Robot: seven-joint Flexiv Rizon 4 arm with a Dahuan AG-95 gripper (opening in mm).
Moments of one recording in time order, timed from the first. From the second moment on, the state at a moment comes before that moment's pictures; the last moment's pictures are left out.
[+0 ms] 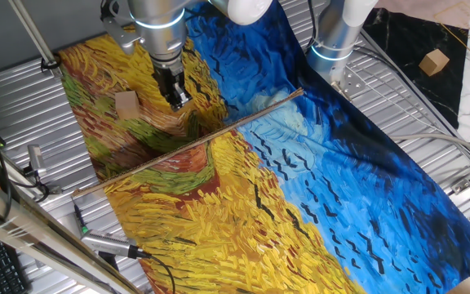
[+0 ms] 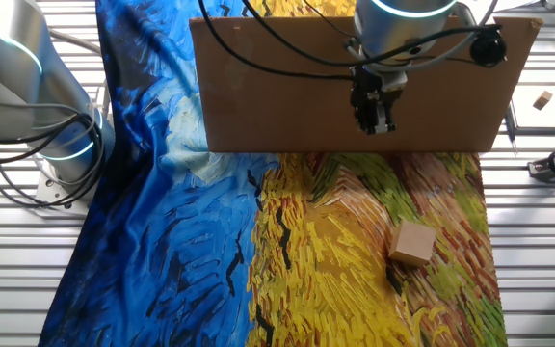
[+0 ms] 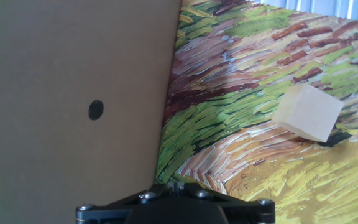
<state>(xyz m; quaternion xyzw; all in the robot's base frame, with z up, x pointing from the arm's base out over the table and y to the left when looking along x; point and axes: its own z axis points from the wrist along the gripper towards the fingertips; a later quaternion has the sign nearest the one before) 0.500 0.000 0.170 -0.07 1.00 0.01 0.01</state>
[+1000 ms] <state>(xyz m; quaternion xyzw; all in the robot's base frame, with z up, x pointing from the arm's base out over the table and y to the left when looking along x) 0.501 0.000 0.169 -0.17 0.99 0.05 0.01</state>
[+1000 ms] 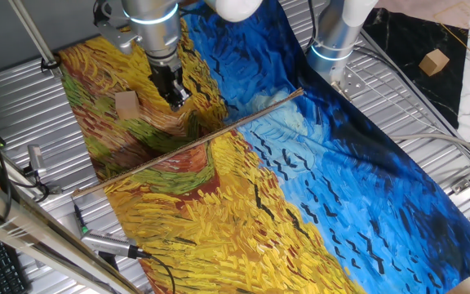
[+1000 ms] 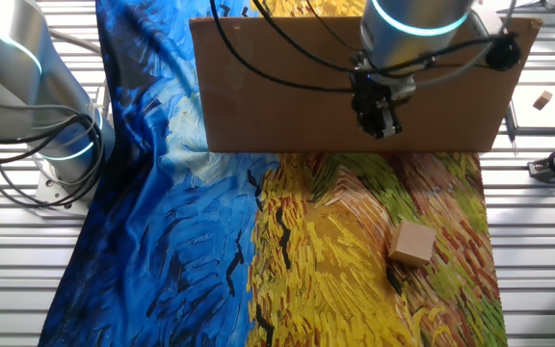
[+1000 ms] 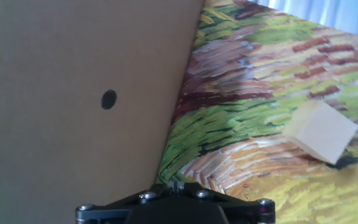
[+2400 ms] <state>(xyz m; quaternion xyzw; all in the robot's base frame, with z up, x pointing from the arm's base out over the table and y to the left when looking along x) 0.530 -0.079 0.170 -0.25 0.97 0.05 -0.03</state>
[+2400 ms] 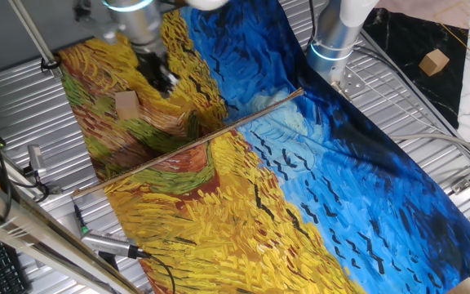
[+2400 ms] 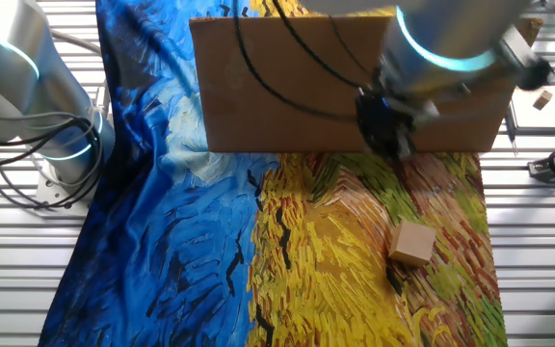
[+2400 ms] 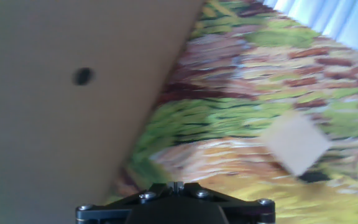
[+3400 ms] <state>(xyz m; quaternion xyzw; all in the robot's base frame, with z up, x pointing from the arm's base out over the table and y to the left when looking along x) 0.562 -0.137 0.170 -0.34 0.94 0.02 -0.03</state>
